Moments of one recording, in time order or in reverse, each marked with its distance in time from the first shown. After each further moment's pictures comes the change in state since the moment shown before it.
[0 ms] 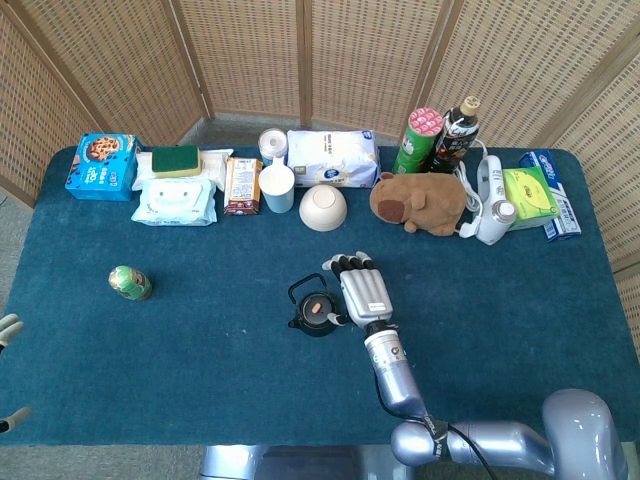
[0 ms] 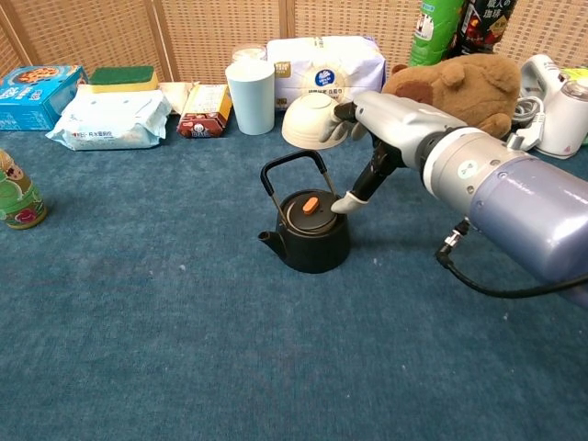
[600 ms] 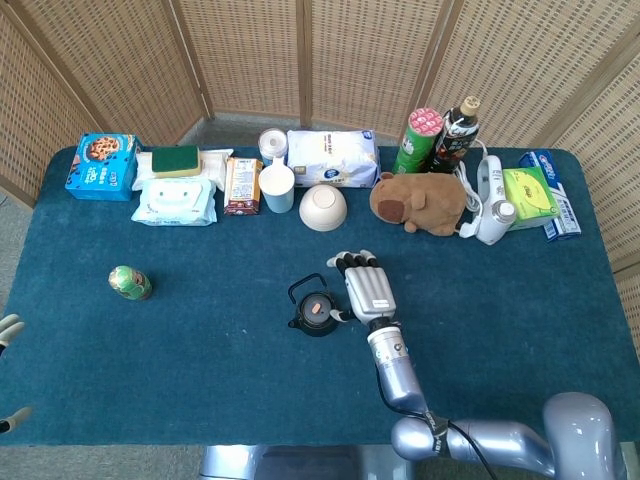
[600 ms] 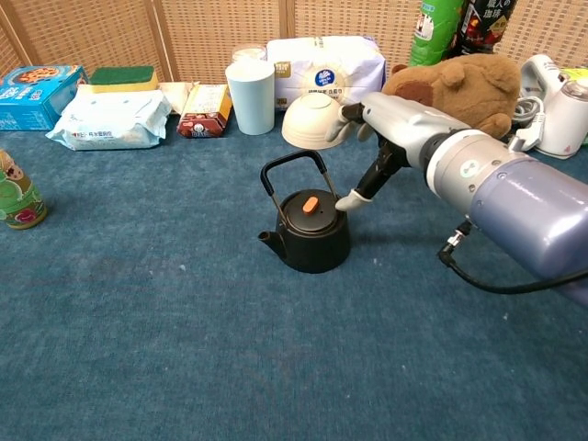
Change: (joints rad) left arm 0.000 0.000 -0.001 -0.004 -0.005 -0.003 0.002; right arm -0.018 -0.009 0.021 0.038 -0.010 -0.026 0.038
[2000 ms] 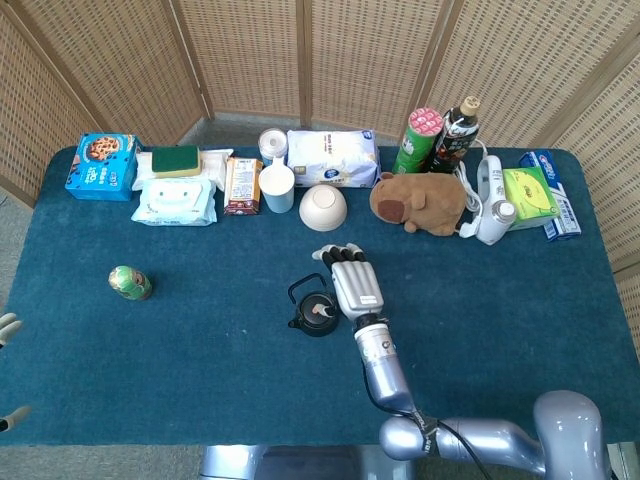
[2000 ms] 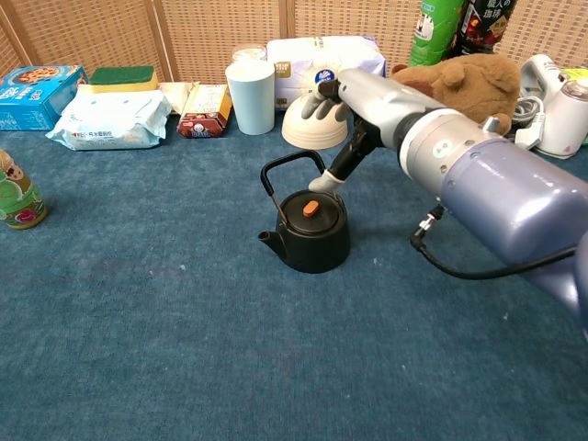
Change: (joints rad) left arm -0.001 0.003 -0.002 0.002 -0.004 -0.002 -0.011; right arm 0.023 -0.036 0.052 -0.023 -0.025 0.021 -0.032
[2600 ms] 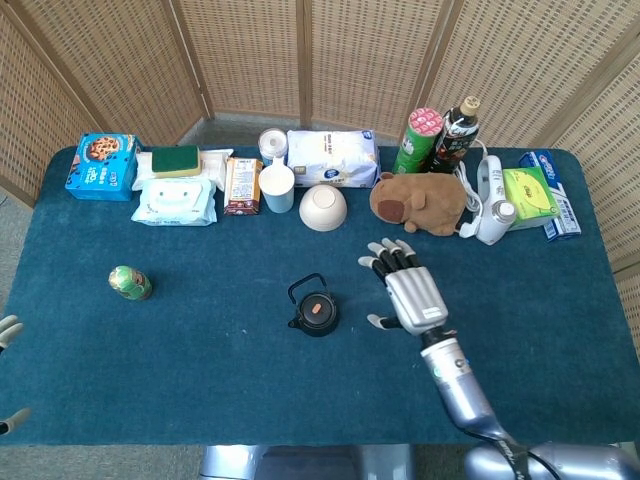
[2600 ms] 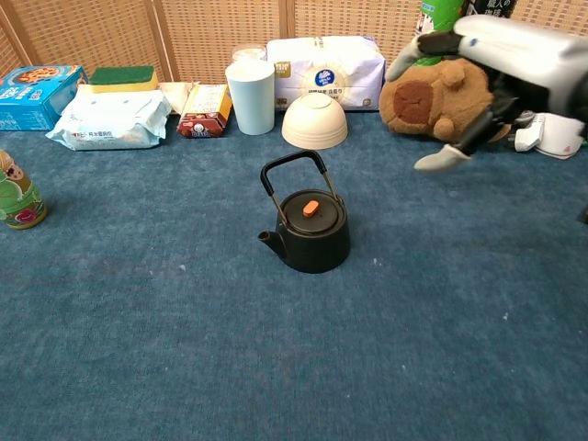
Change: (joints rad) left arm 0.009 -0.004 0.006 0.001 0.018 0.015 0.015; right arm -0.174 0.420 -0.198 -0.245 -0.317 0.011 0.202
